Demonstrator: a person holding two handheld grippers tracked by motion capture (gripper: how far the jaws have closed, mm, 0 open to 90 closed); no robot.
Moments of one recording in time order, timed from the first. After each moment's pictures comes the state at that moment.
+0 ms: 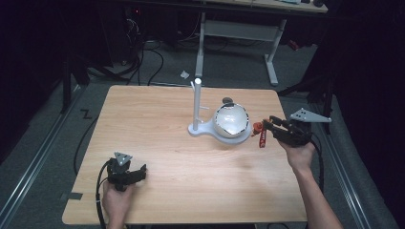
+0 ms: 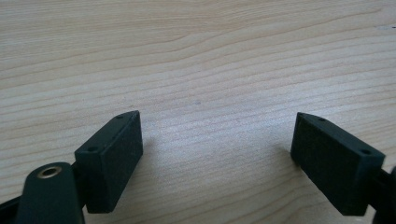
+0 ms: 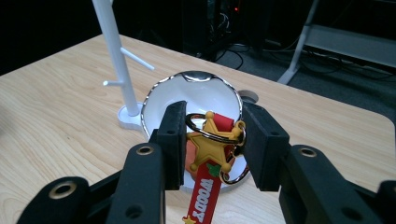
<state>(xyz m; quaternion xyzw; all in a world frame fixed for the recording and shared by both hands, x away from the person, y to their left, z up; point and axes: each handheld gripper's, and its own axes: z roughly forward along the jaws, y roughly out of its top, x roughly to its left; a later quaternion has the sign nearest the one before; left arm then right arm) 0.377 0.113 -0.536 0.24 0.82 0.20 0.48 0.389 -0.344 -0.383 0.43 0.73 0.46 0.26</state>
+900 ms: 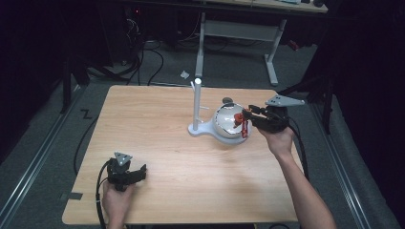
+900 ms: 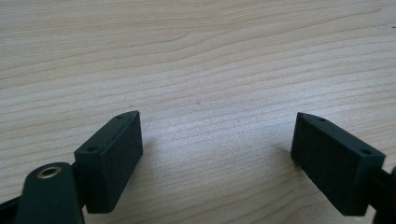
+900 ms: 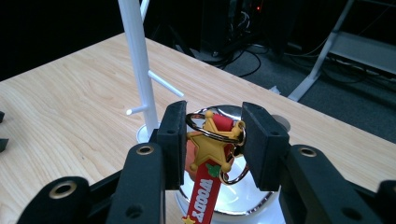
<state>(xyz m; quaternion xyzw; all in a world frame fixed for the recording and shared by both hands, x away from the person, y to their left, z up) 0.377 0.113 -0.536 0.24 0.82 0.20 0.48 0.429 -0.286 -0.367 0.39 0.76 0.46 0.24</state>
